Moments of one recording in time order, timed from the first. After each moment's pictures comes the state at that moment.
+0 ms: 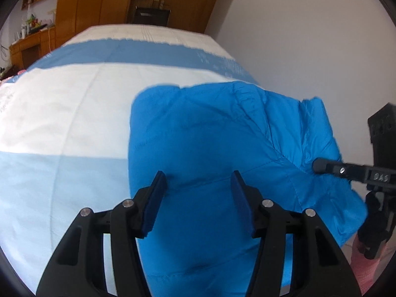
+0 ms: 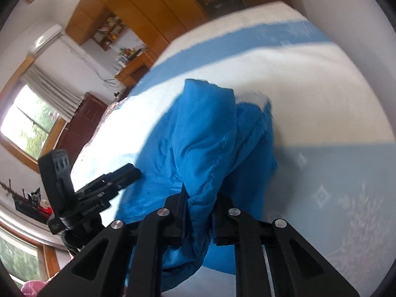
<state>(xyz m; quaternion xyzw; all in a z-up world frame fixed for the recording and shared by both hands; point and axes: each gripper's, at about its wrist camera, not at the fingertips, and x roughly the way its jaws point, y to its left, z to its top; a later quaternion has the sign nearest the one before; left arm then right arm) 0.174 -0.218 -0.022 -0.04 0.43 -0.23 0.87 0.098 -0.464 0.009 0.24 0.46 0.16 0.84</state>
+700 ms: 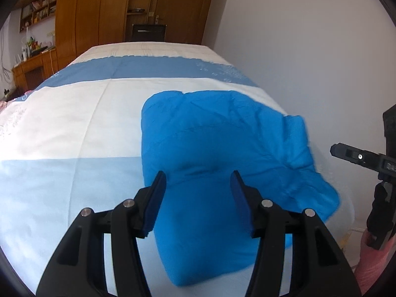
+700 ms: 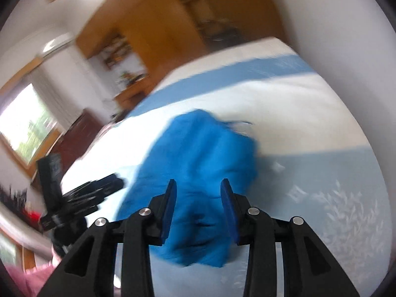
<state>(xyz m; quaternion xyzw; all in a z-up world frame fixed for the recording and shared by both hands) 0.111 -0.196 -0.005 0.00 0.38 -0.23 0.90 0.034 -0.445 0.037 0.18 0.36 0.15 0.90</state>
